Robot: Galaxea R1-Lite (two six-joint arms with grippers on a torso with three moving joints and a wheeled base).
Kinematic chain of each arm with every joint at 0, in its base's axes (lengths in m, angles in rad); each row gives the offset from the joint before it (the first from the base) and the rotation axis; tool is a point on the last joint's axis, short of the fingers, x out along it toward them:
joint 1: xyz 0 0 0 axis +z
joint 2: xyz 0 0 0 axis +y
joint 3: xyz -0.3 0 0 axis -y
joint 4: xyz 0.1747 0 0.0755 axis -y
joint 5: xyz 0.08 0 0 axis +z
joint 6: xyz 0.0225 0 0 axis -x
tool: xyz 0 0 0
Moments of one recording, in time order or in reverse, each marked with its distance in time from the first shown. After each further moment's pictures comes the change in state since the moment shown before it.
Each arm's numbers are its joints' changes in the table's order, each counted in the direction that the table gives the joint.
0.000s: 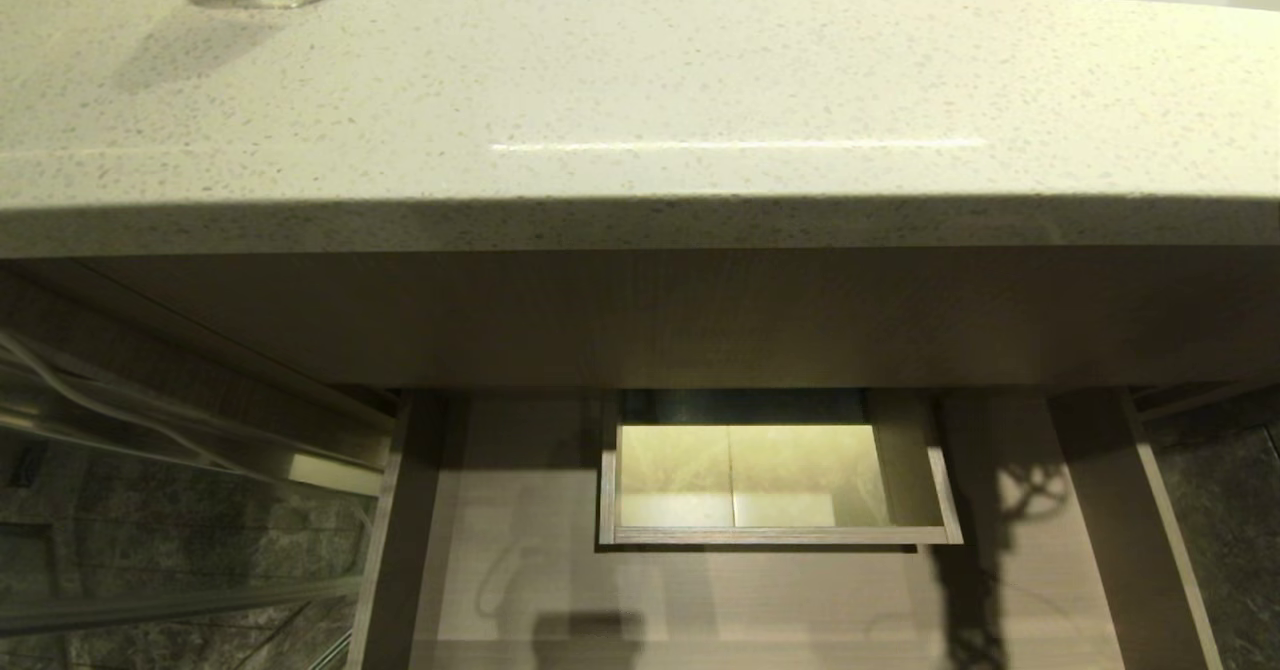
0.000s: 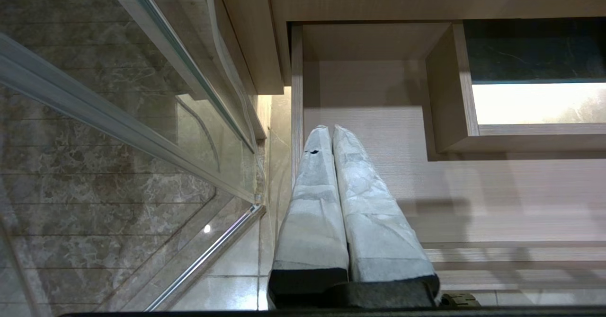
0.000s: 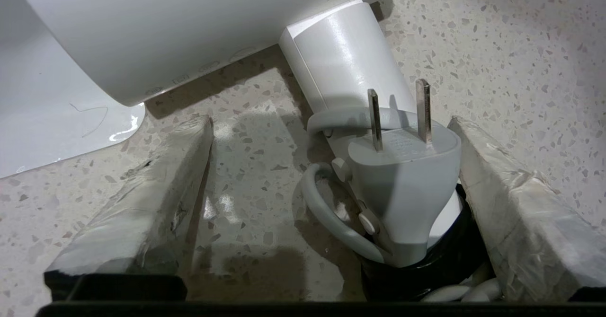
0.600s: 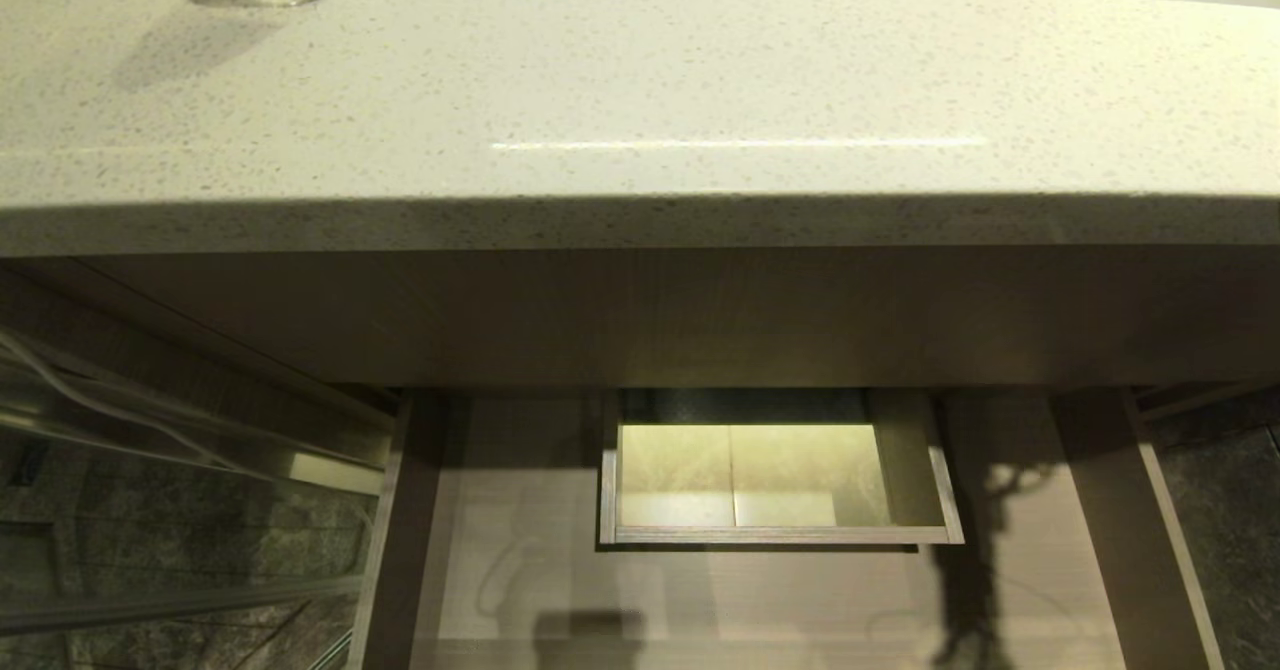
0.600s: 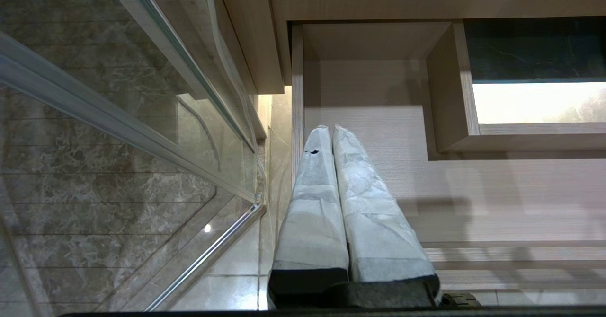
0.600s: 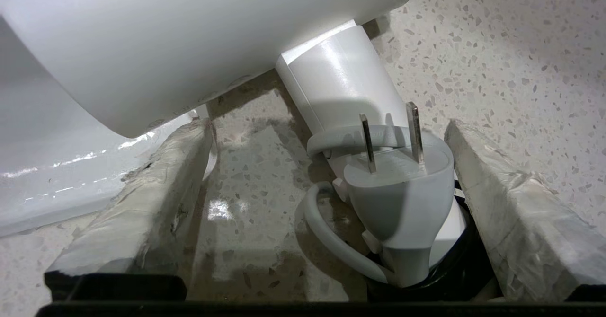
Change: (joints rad) left arm 0.000 0.000 0.000 0.000 0.000 0.000; right arm 0.028 0.043 0.097 0.041 0.040 0.025
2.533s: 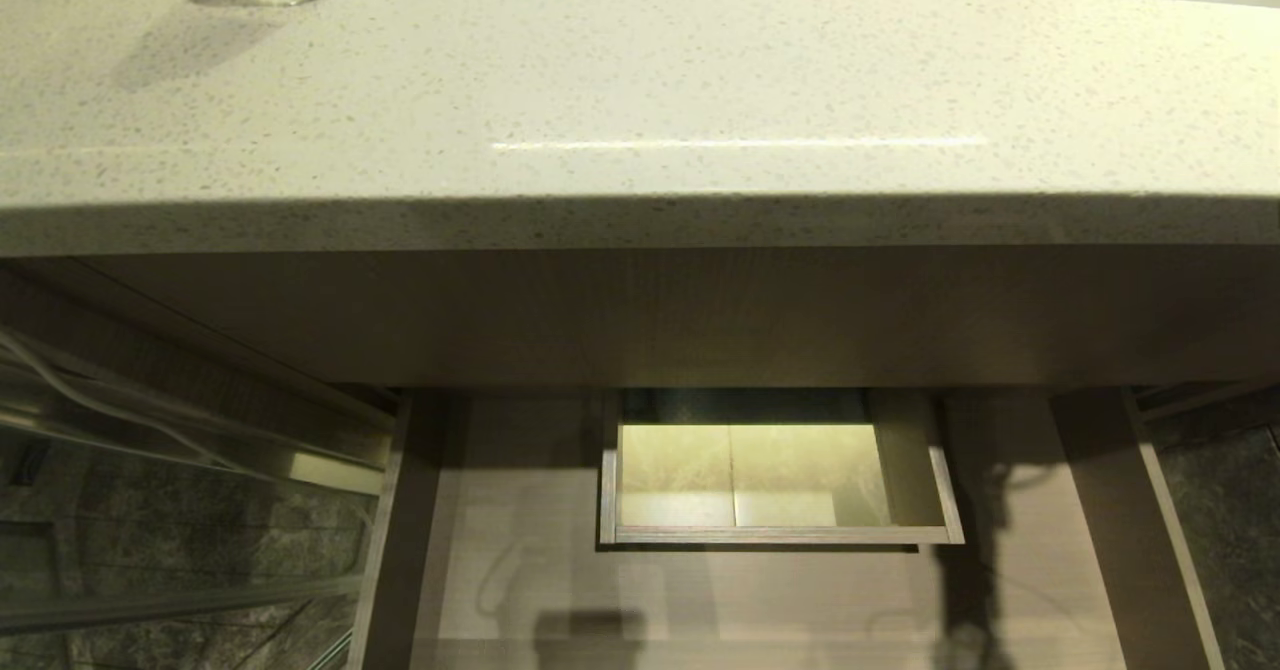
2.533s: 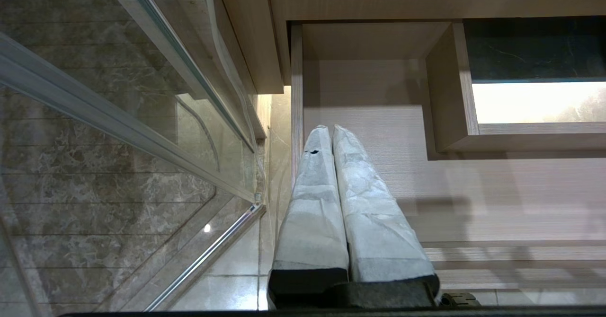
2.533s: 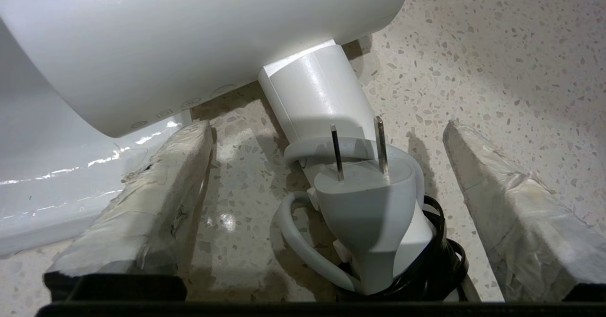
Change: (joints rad) left arm 0.000 0.000 0.000 0.000 0.000 0.000; right arm -0.036 0.004 -0.001 0.059 -0.009 0.051
